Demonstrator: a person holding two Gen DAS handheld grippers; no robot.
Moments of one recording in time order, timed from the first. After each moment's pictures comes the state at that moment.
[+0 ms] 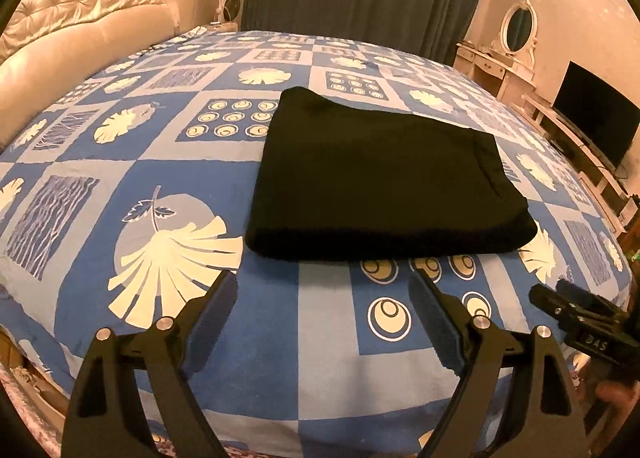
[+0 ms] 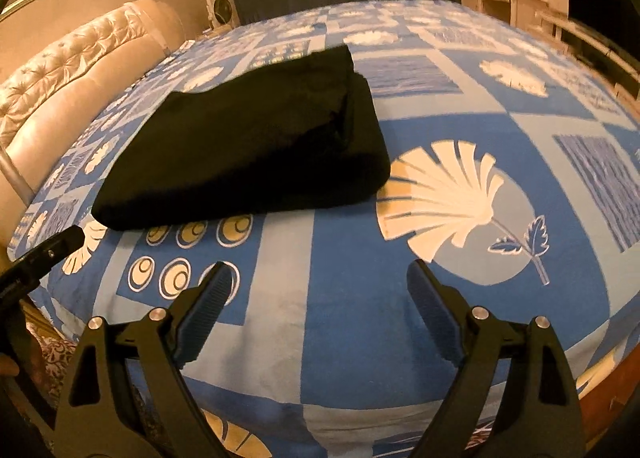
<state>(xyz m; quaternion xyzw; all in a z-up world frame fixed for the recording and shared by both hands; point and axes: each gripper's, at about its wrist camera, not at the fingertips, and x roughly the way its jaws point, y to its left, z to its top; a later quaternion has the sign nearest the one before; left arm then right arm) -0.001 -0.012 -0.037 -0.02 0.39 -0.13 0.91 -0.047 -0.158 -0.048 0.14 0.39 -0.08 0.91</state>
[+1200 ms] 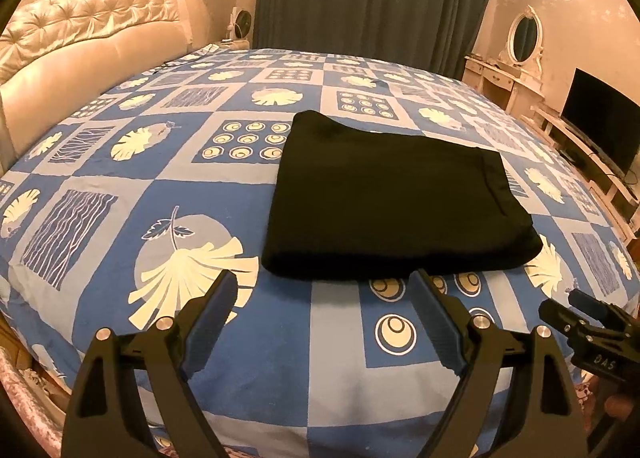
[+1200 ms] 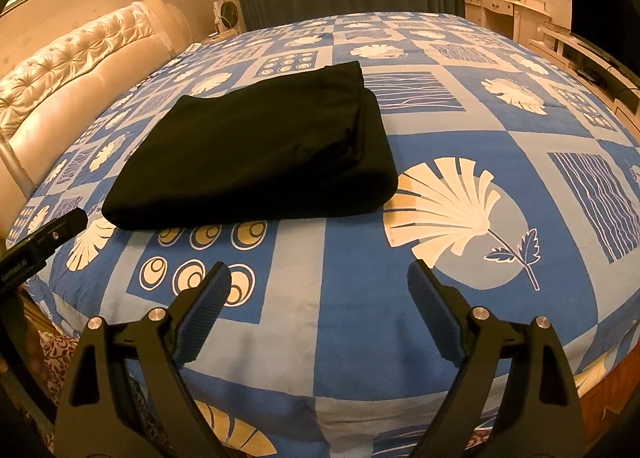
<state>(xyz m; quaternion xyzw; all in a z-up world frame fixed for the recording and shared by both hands) -0.006 -0.011 -0.025 -0.01 0.36 -0.11 0.93 -0.051 -0.146 -0.036 0.12 0.38 -0.08 0.91</state>
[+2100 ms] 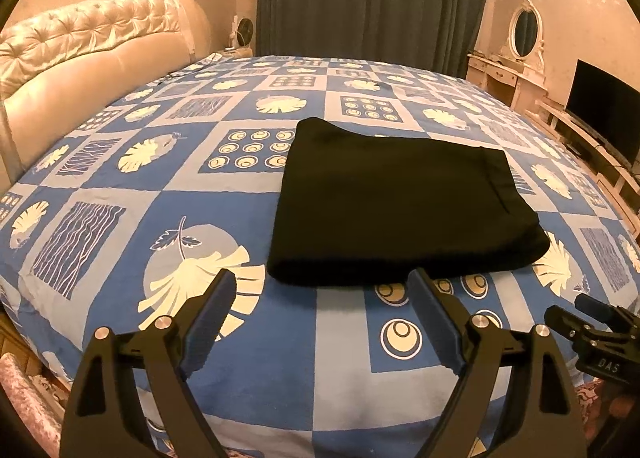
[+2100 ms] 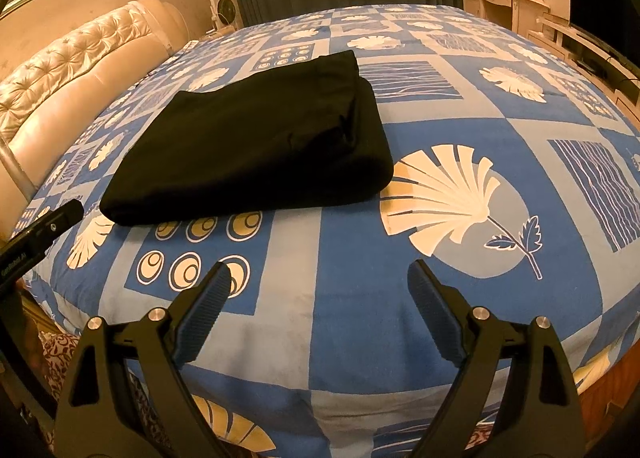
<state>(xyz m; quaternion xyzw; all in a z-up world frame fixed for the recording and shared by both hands) -0.007 -0.016 -0.023 0.01 0.35 -0.10 0.93 -0.055 -0.151 -0.043 0.13 0.39 -0.08 0.91</state>
